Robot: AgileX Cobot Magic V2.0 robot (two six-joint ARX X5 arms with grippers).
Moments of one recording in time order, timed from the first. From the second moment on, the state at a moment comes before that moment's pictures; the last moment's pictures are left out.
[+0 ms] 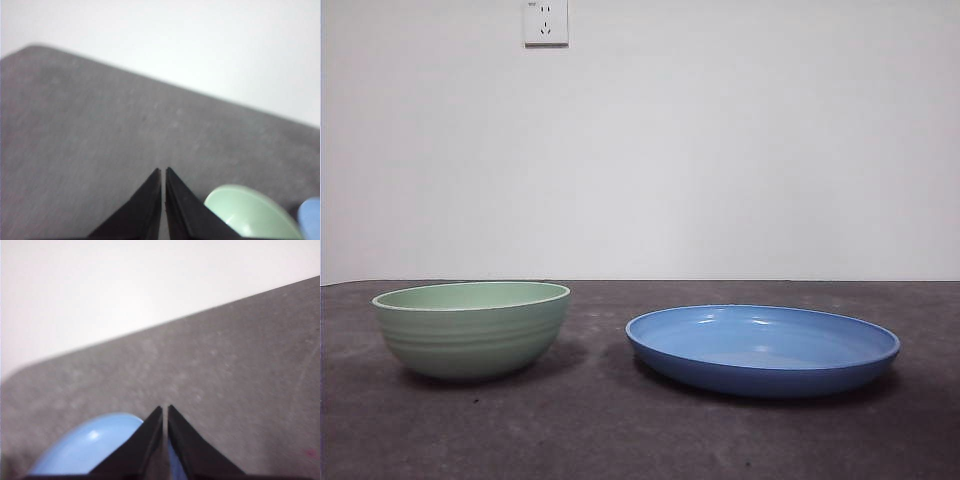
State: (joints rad) left arm -0.09 0.05 0.17 -0.19 0.02 -0.32; right arm 0.03 0.01 0.06 -0.08 -0.18 0.41
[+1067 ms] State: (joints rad) left arm -0.22 0.76 0.98 -0.48 0.51 -0.21; right arm 0.14 0.82 1.15 -0.77 -0.58 0.10
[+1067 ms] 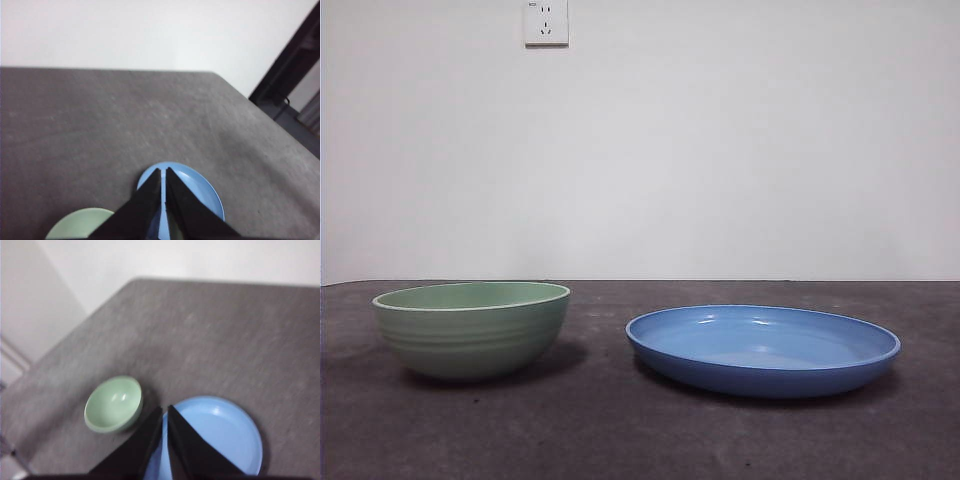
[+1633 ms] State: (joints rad) left arm -0.24 0.77 0.98 -0.49 0.52 -0.19; right arm 0.18 0.89 1.15 -0.81 -0.56 0.05
